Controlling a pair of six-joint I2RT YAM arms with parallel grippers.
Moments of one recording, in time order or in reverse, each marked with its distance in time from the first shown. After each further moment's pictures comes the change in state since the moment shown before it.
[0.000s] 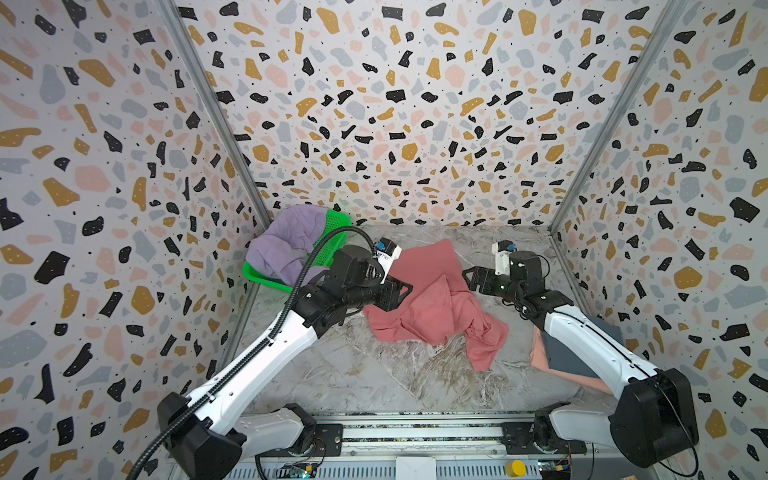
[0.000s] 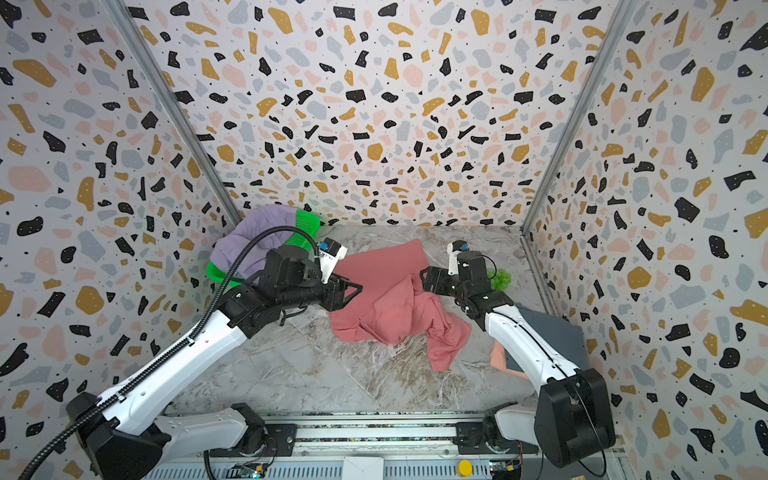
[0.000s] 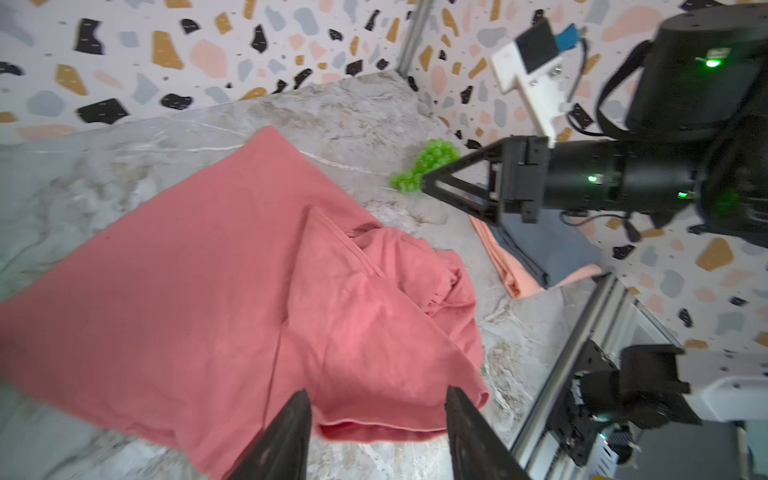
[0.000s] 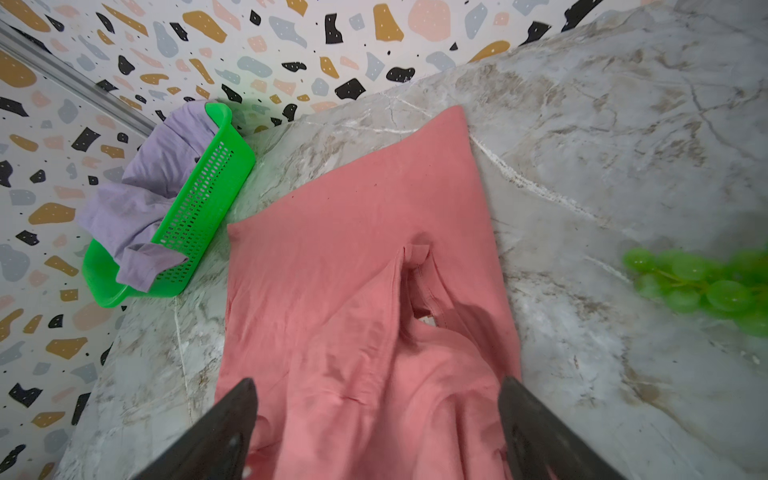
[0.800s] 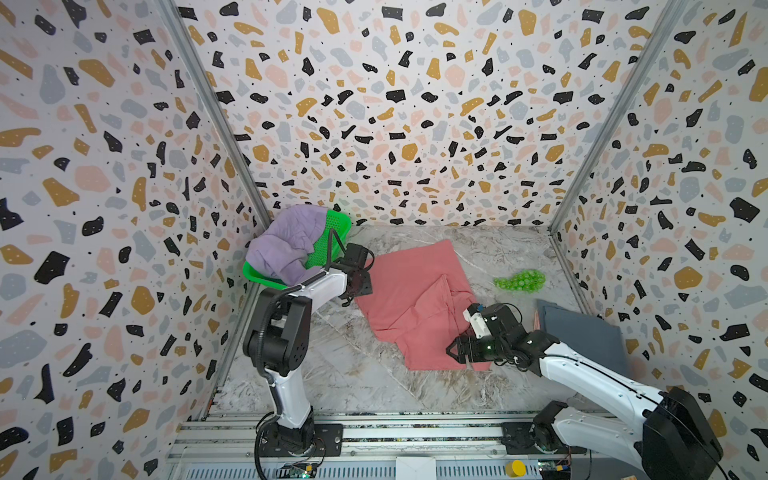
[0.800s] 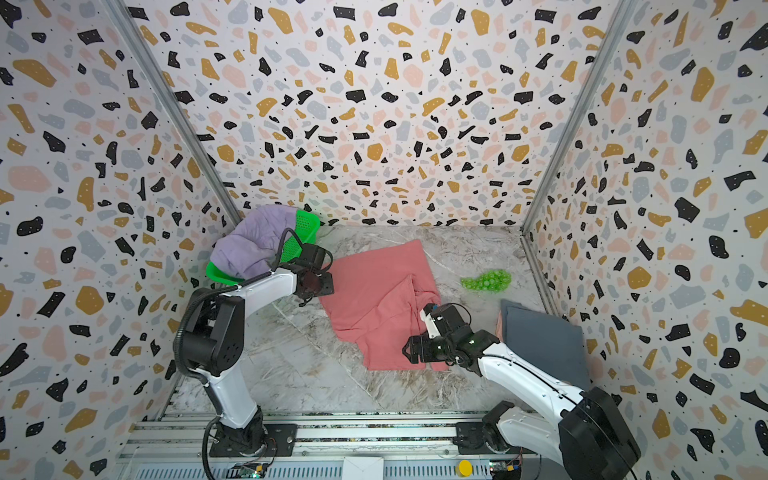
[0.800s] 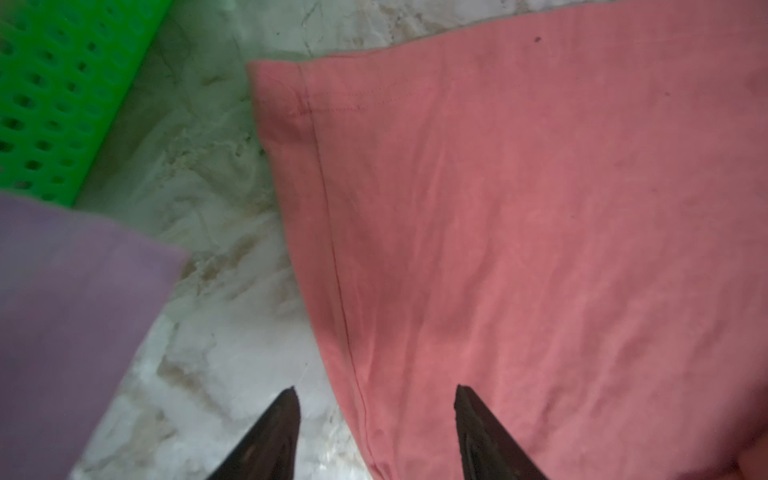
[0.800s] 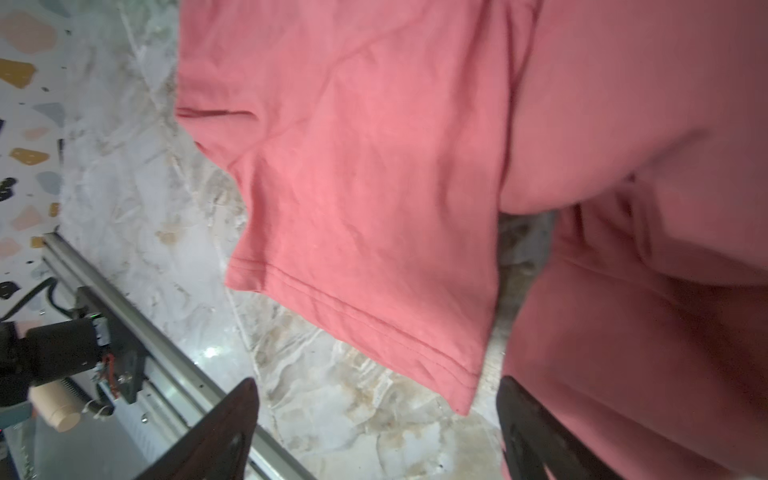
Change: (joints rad) left arm 0.295 0.671 0.073 0.084 -0.375 -0.225; right arm 0.301 -0.172 -0.355 -0.207 -0.041 0.075
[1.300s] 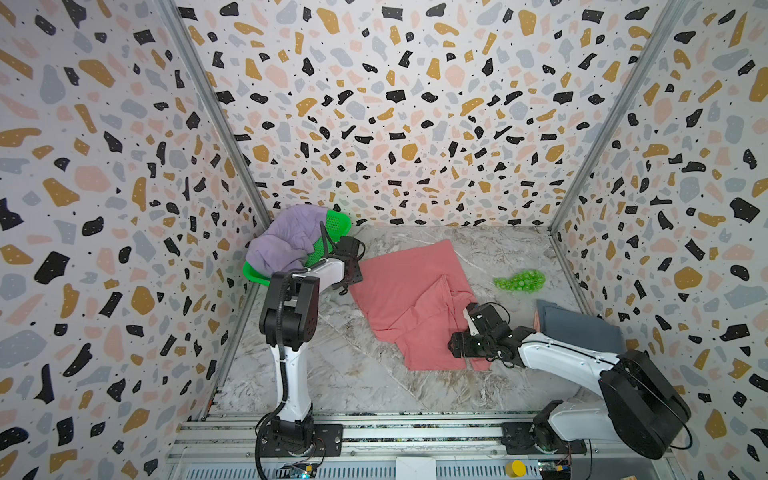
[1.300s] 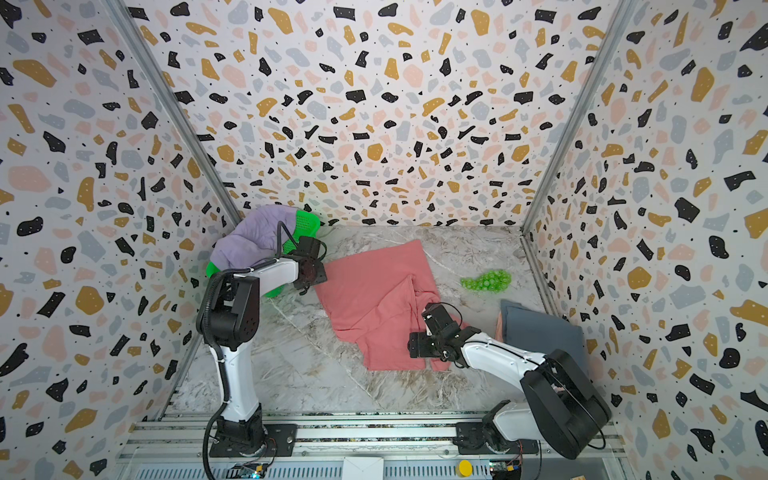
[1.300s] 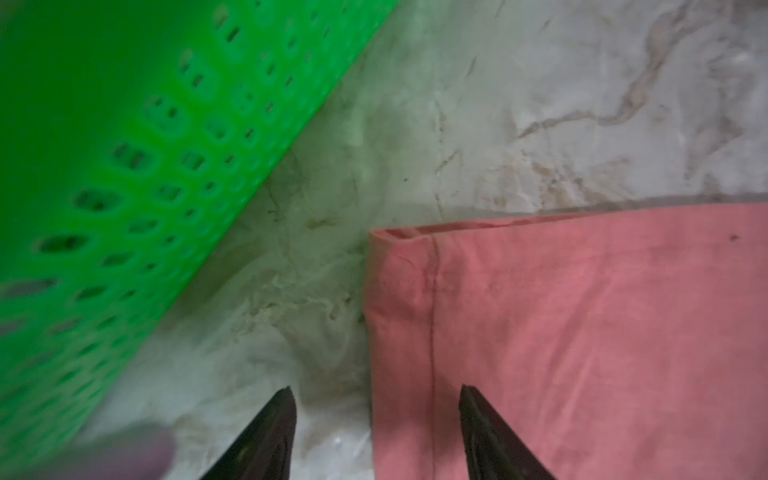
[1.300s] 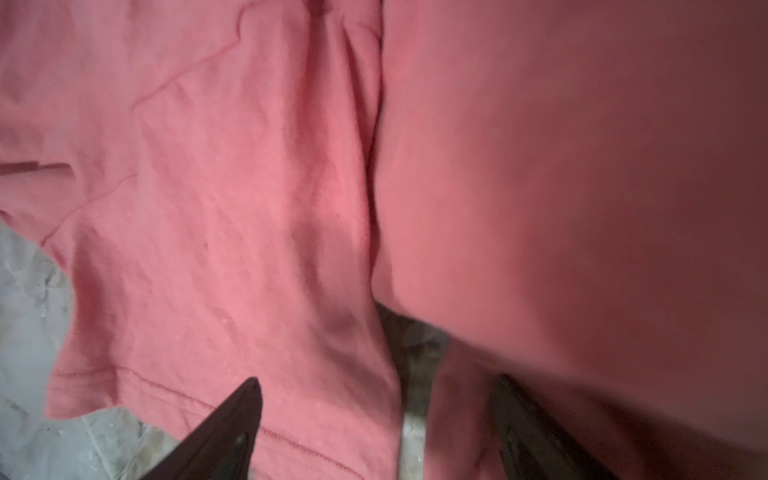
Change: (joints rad) left arm 0.098 0.218 0.178 0.058 -0.098 -0.040; right arm 0.015 0.250 0.023 0.173 0.167 0.008
